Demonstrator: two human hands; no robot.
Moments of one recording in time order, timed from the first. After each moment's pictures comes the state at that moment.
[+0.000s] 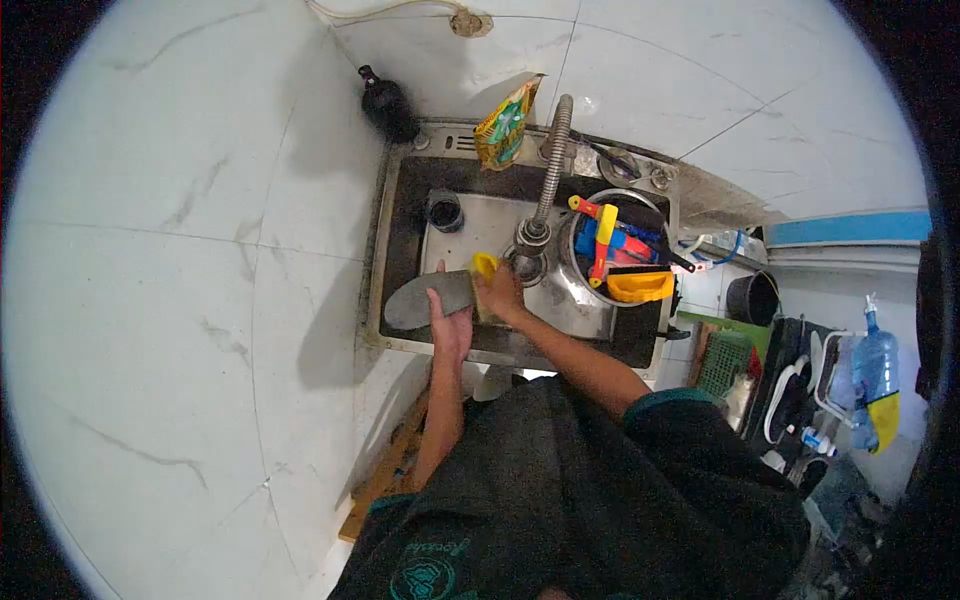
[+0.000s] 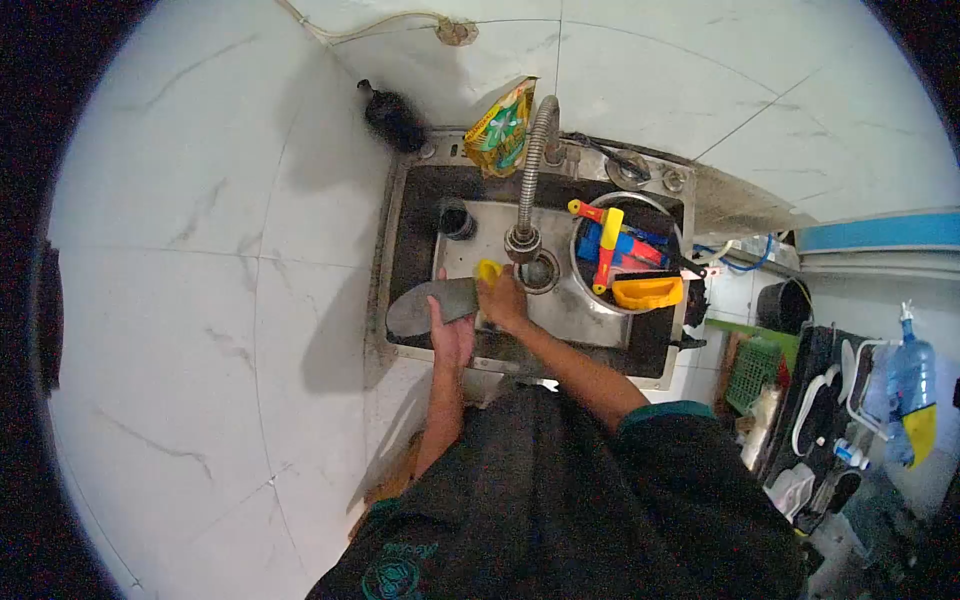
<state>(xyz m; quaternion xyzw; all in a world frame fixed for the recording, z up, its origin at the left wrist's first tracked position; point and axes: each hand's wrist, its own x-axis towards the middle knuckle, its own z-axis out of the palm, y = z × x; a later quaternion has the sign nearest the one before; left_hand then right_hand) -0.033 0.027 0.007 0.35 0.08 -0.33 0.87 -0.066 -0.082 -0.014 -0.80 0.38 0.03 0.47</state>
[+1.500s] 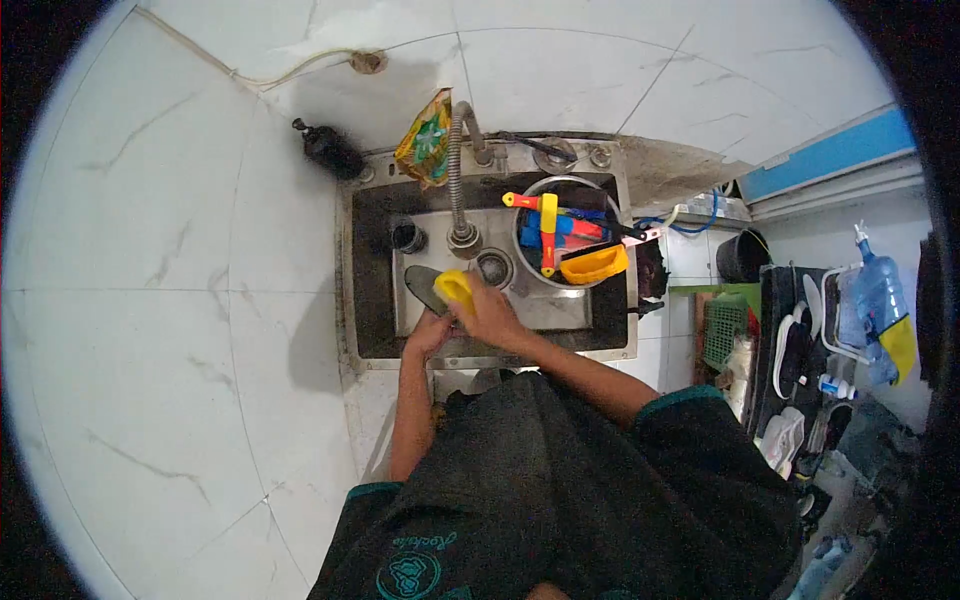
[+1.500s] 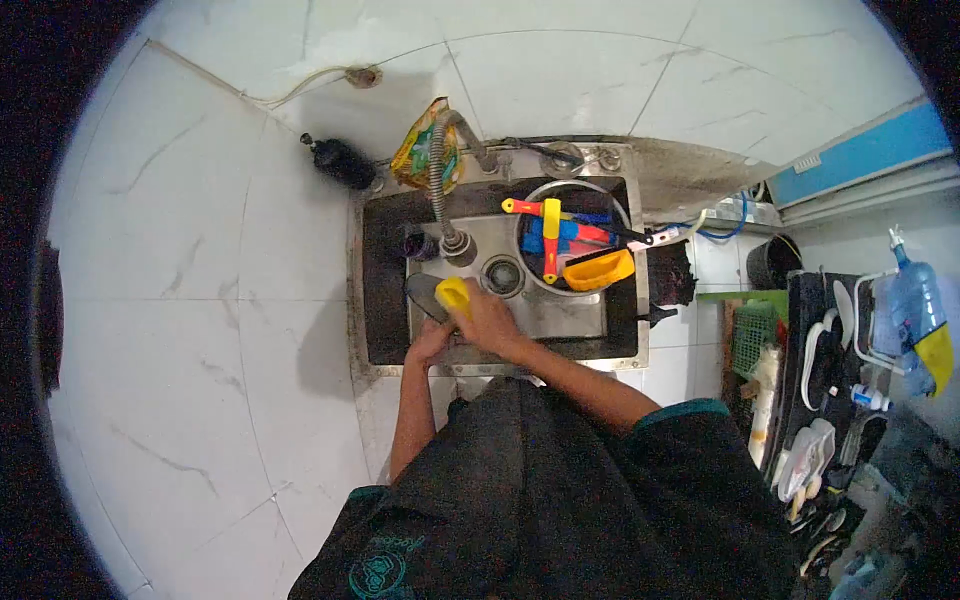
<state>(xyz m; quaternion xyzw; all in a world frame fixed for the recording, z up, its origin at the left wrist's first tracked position) -0.019 0.010 0.001 0.64 -0.09 -0.57 0.50 -0.123 -0.116 0.051 -0.81 0.28 -0.08 0.51</state>
